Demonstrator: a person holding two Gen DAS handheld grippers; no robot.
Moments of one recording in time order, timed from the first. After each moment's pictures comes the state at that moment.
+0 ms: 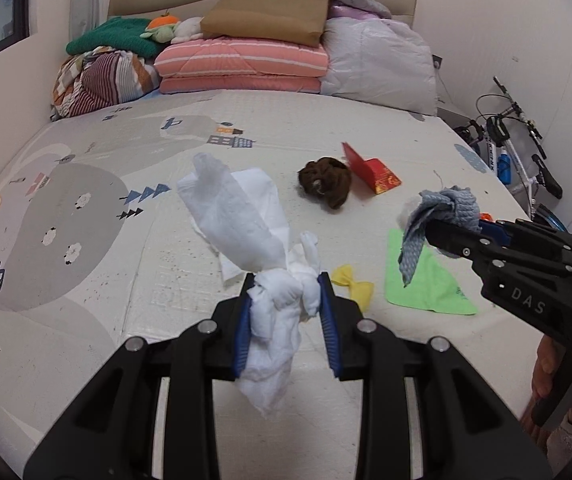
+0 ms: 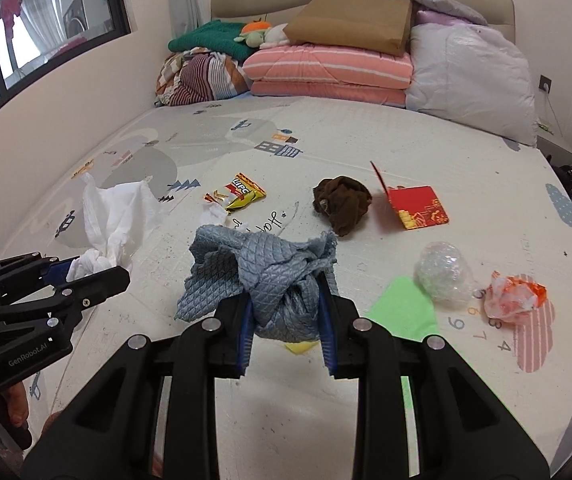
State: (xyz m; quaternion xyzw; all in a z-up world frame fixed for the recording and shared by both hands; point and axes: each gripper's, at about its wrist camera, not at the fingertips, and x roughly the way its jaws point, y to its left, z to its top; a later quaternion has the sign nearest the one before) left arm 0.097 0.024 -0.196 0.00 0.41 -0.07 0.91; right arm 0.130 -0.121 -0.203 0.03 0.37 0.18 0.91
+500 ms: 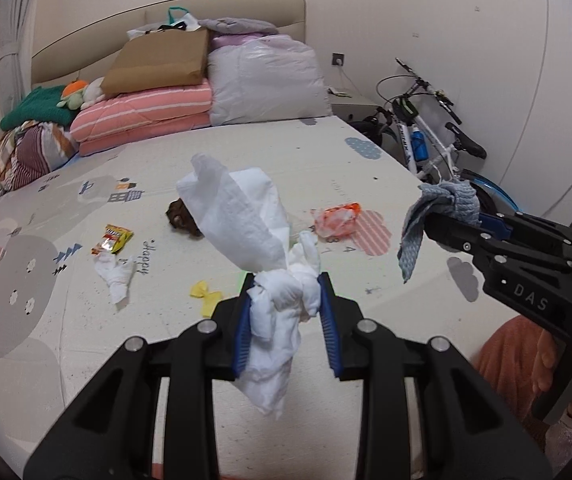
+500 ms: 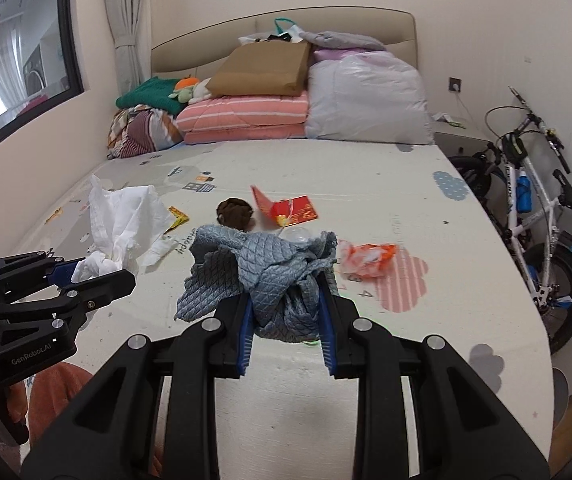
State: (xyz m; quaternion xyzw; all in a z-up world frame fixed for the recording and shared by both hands) left arm 0.021 -0.133 -0.146 0.07 0.37 -0.19 0.91; right arm -0.007 -0.284 -0.150 0.07 0.32 0.07 0.94
